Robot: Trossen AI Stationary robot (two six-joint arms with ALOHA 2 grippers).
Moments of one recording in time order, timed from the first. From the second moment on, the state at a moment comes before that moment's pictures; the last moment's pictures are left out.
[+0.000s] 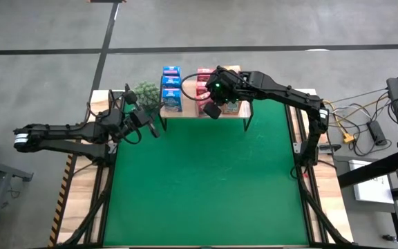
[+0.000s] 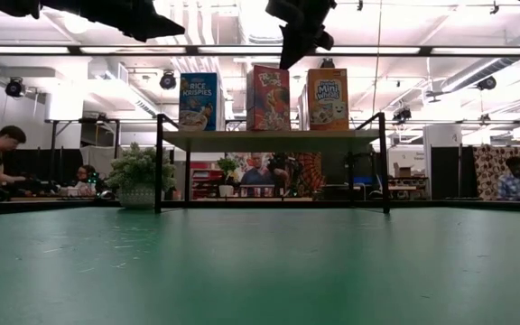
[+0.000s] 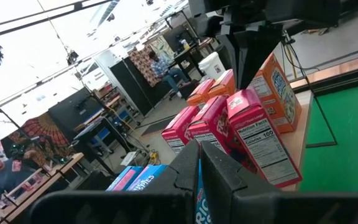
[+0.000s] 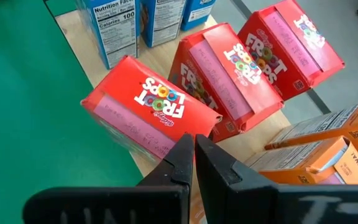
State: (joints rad) left arm 0.11 0.82 0.61 0.27 -0.54 0.61; right arm -0.29 1.83 2.03 -1.09 0.26 0.11
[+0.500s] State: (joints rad) left arm 0.11 0.82 0.61 0.27 -0.54 0.61; right arm -0.28 1.82 2.05 -1.09 0.26 0.13
